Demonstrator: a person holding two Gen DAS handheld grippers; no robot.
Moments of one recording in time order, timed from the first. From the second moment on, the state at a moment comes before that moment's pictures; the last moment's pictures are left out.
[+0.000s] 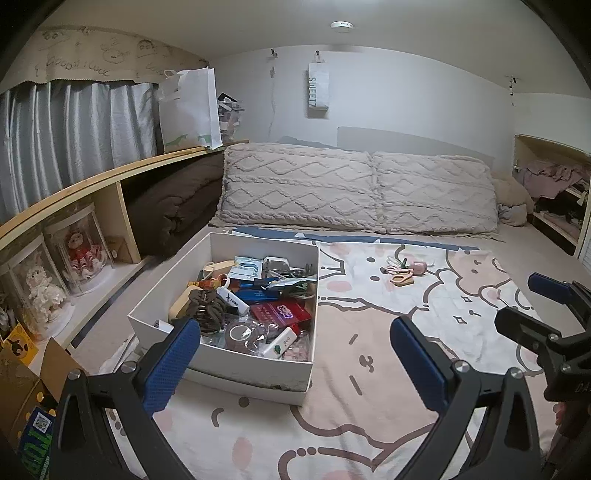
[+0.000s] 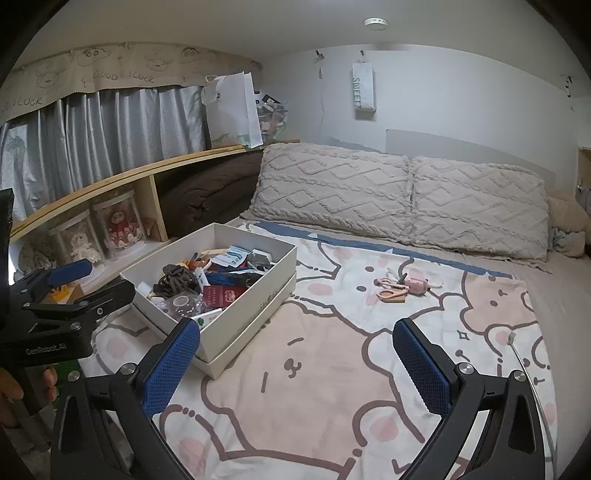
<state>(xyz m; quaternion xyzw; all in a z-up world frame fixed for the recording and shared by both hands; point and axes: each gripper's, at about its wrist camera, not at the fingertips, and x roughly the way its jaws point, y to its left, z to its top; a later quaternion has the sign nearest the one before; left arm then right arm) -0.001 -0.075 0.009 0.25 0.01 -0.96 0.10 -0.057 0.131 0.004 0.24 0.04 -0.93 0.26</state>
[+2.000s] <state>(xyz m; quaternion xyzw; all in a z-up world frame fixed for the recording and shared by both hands) -0.090 0.063 -0.036 0.32 -0.01 -0.95 -0.01 -0.086 0.274 -0.038 0.29 -0.01 -0.95 0.15</state>
